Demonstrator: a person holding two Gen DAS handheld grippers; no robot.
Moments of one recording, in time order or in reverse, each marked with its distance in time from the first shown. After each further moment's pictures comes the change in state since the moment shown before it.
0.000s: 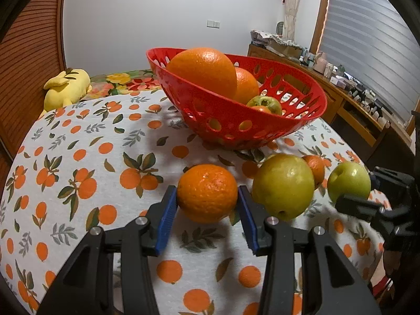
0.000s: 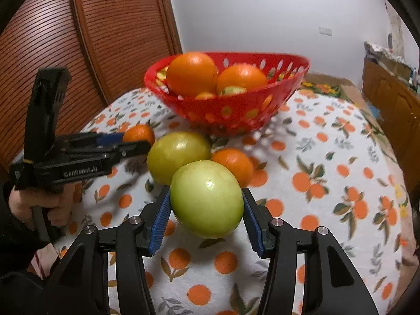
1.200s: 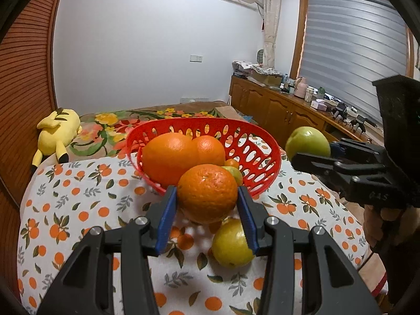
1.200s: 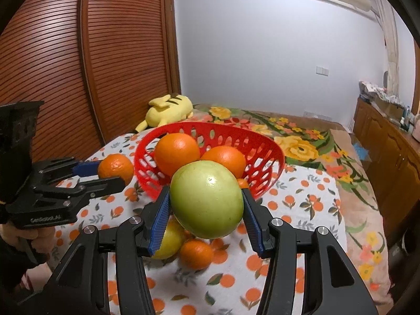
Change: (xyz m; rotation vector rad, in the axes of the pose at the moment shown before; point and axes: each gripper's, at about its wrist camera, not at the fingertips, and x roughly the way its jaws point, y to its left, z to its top) left arm -0.052 -0.035 0.058 0.077 -0.172 -0.055; right arm -0.028 -0.016 0.090 -0.096 -0.144 -0.066
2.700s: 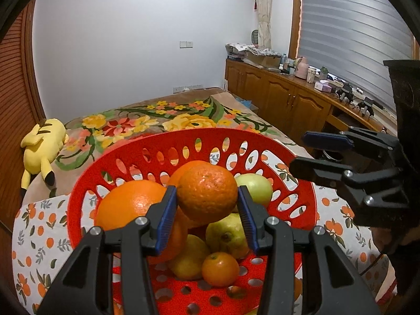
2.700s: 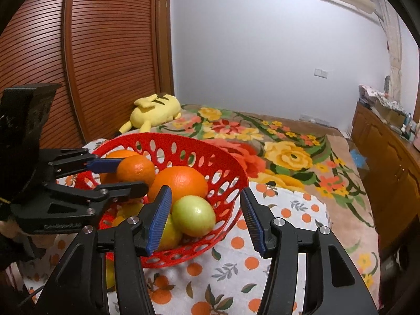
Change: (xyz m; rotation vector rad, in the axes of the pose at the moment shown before) left arm 0.115 -0.017 0.062 0.077 0.096 0.004; right arm 0.051 -0.061 0.028 -0.024 0.010 -0.017
